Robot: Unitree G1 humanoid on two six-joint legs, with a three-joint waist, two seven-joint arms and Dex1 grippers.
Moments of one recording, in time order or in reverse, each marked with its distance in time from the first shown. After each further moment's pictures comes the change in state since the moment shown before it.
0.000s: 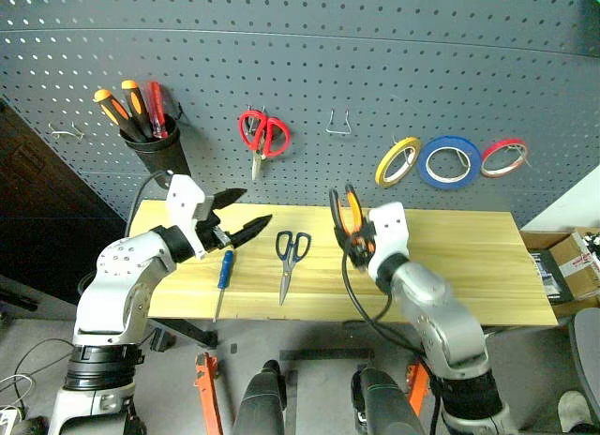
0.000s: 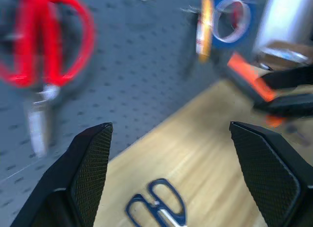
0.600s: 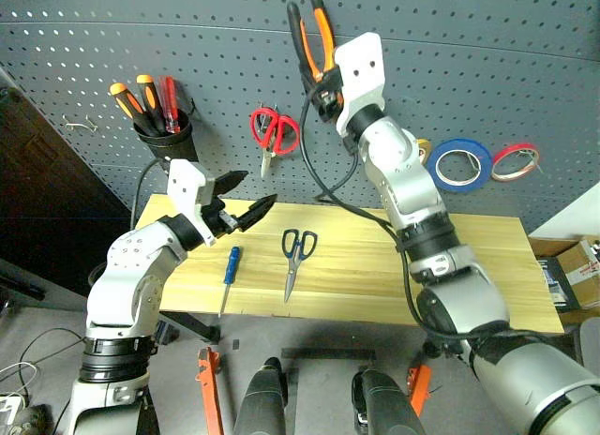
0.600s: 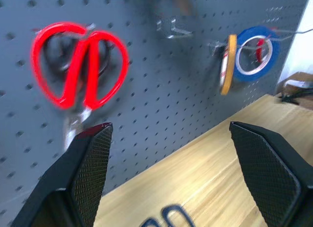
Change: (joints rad) left arm -0.064 -0.064 -0.055 -0.046 -0.026 0.026 0.057; right arm -0.792 -0.016 -0.099 1.076 -0.081 -0.806 -0.044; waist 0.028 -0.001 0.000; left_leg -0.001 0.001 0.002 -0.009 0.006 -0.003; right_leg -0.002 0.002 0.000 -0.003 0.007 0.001
